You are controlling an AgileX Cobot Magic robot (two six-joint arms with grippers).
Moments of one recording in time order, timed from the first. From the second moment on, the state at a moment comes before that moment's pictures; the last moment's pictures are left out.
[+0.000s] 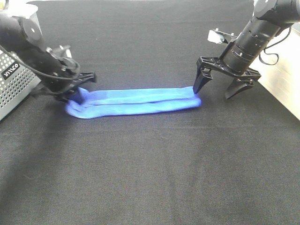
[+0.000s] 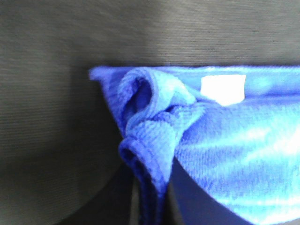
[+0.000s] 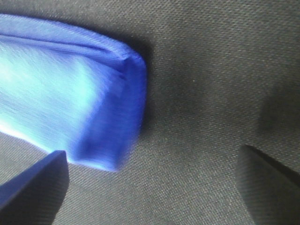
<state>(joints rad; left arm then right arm) -0.16 2.27 -1.59 -0.34 0.70 -0.03 0.13 2.24 -1.68 0.43 0.96 -0.20</state>
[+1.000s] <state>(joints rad) -0.43 2.18 -1.84 -0.32 0.92 -0.26 0.13 2.24 -1.68 0.47 0.96 -0.17</state>
